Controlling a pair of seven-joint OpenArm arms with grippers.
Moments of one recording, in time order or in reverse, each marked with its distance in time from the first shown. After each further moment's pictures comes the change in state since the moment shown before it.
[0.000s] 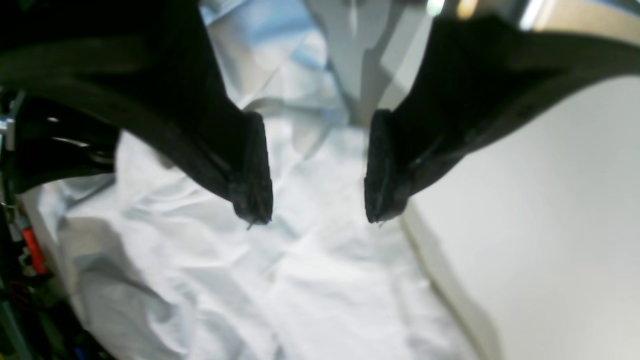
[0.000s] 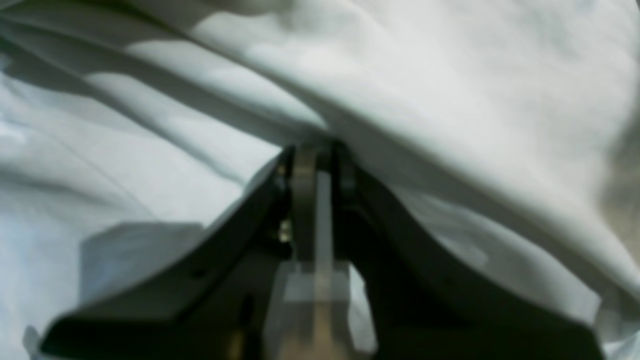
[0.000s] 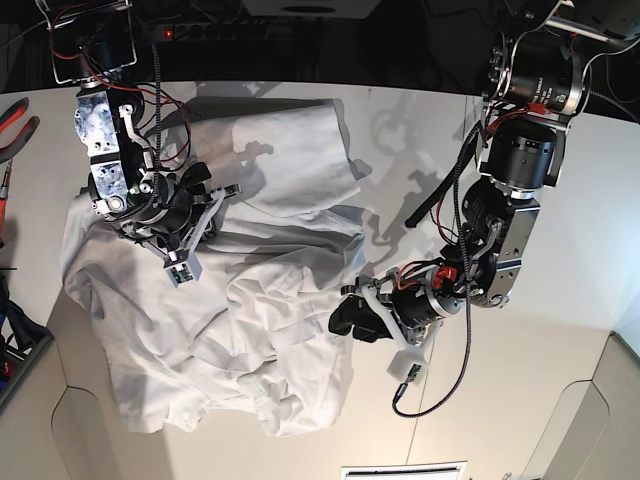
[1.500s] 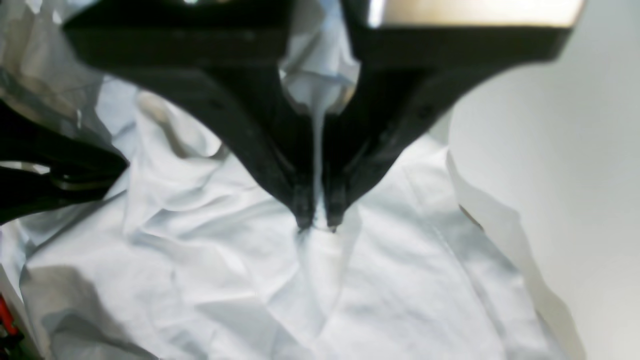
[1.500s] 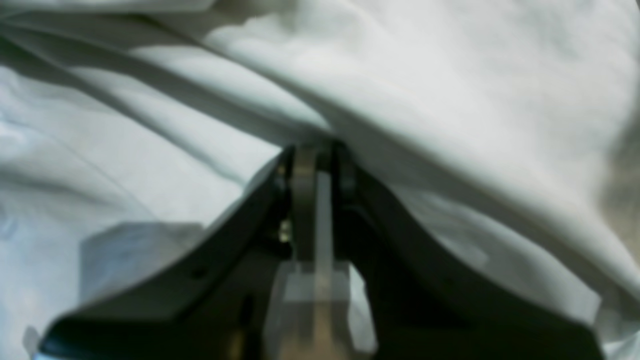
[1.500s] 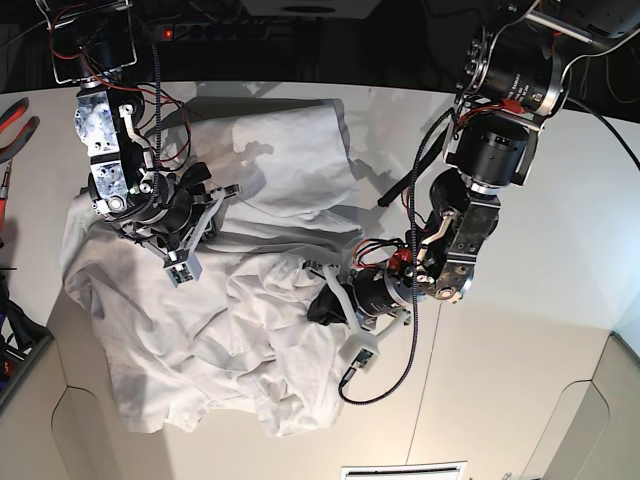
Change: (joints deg) left arm -0.1 3.9 5.5 -1.6 12.6 2.4 -7.1; right arm 0.0 0.0 0.0 0.0 0.0 0.0 0.0
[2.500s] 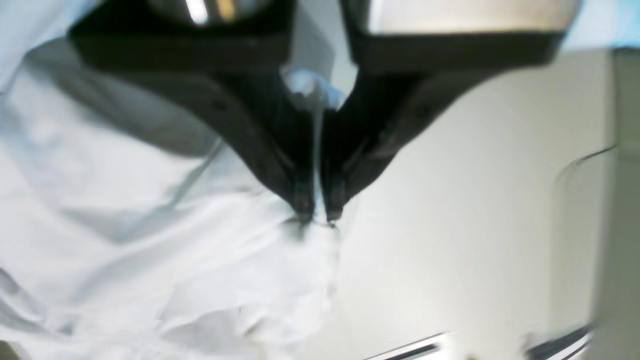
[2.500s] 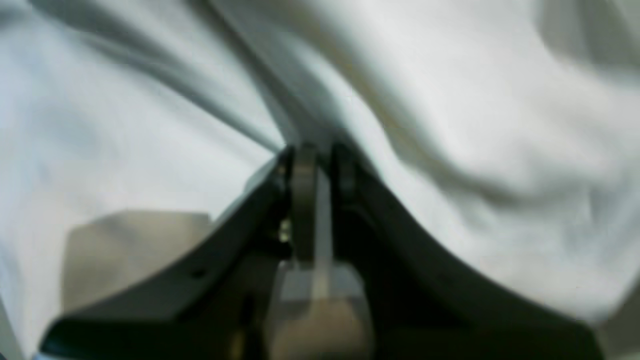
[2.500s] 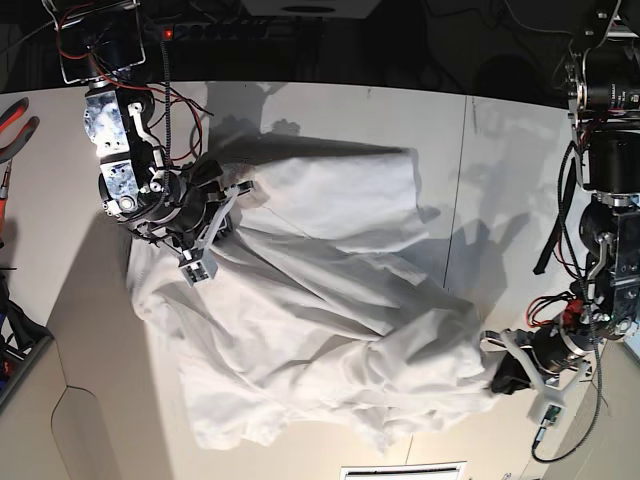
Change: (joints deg) left arm 0.3 -19.6 -18.6 16.8 -1.6 1.2 9.7; right arm 0.0 -0.8 -0.1 -0.2 0.0 0.7 0.0
